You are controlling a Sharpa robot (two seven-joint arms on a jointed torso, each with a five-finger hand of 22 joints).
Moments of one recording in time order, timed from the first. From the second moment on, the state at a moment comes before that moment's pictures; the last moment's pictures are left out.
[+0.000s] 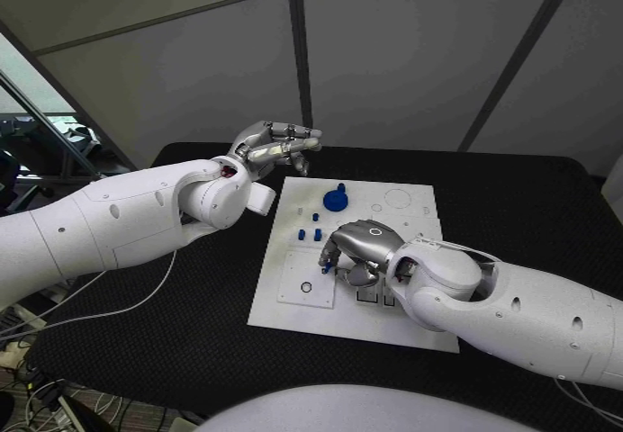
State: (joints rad) left arm 1.15 -0.83 0.06 1.41 -0.10 -0.19 0.34; left_hand 1.40 -0.15 0.51 0.00 0.05 1.05 0.18 0.13 0.07 1.07 0.11 0.27 0.09 1.26 0.02 0.76 0.66 0.17 1.08 0.12 0.68 0.94; right arm 1.04 -0.59 -0.03 1.62 -1.76 -0.23 -0.17; right_hand 1.46 -0.10 0.47 0.02 0.18 1.14 0.14 0.09 0.10 1.24 0.06 0.14 0.14 1.47 -0.01 1.36 1.21 0.07 1.40 0.10 1.41 1.31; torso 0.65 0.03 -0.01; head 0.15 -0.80
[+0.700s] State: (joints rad) left arm 1.15 -0.83 0.06 1.41 -0.10 -0.18 0.33; left_hand 1.40 -0.15 0.50 0.00 0.05 1.05 0.18 0.13 0.07 1.07 0.11 0.27 0.09 1.26 0.02 0.77 0.66 0.17 1.08 0.13 0.68 0.94; right arm 1.04 -0.58 -0.03 1.61 -1.79 -0.22 -0.17; right_hand 1.46 -0.10 0.47 0.02 0.18 1.14 0.14 0.10 0.10 1.24 0.06 0.14 0.14 1.47 -0.01 1.36 1.20 0.07 1.41 0.10 1.42 1.31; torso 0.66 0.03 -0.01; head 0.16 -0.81
